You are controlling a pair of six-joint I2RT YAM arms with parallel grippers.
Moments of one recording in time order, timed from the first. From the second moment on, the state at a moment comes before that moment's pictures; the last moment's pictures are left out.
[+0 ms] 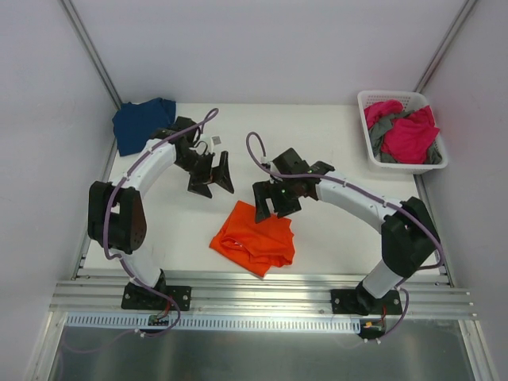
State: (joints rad) left arm -0.25 1.71 1.39 -0.99 0.65 -0.20; right arm 0.74 1.62 1.23 -0.70 -0.33 0.38
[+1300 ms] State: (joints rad) left arm -0.15 1.68 1.57 -0.99 0.73 -0.20; right arm 0.37 1.82 1.30 -0.70 -0.33 0.43
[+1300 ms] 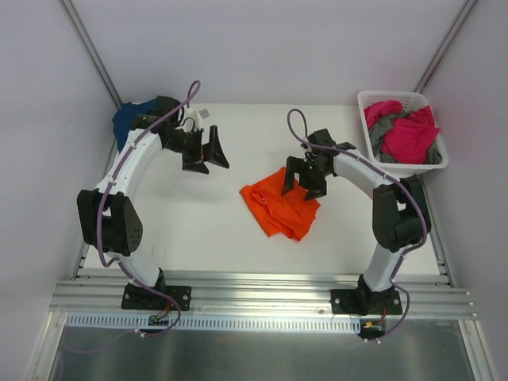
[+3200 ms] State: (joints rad) left arm -0.43 2.11 1.71 -0.93 1.01 -0.23; right arm 0.25 1.99 1.40 -0.56 -0.34 0.45
